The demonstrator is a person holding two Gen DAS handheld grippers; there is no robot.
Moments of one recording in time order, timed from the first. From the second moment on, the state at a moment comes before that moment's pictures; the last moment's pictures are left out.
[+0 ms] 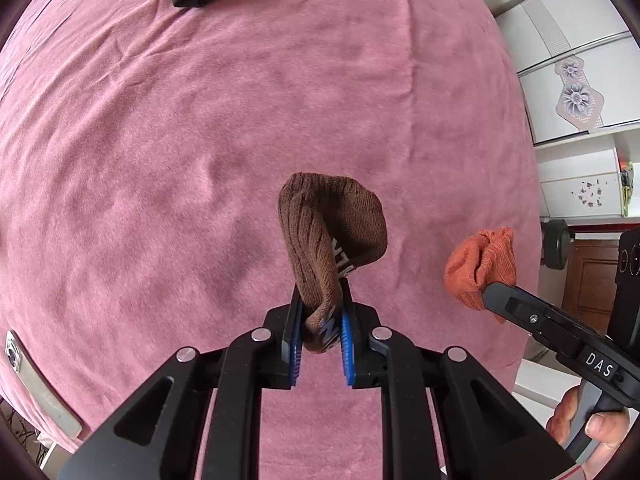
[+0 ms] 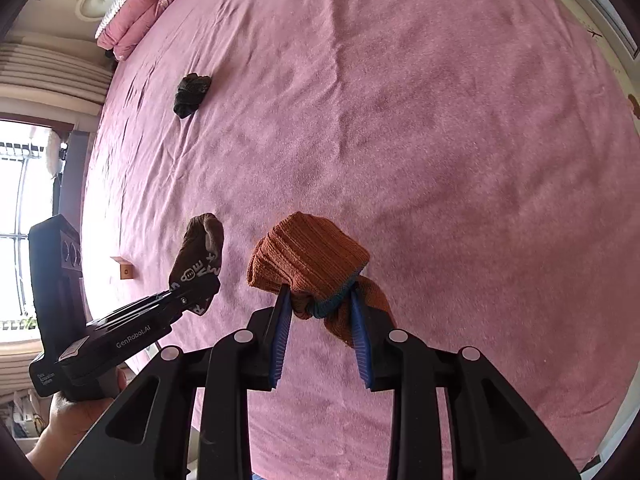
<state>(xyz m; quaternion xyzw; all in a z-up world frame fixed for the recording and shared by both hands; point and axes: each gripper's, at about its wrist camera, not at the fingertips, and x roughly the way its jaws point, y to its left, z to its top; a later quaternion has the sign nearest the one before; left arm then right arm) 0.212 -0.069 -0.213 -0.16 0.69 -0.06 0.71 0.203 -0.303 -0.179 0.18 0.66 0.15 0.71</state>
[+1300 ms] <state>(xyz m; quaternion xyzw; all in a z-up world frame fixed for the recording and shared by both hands) 0.128 -0.451 -0.179 0.01 0.68 -0.29 0.67 0.042 -0.629 -0.153 0.35 0.56 -0.04 0.75</state>
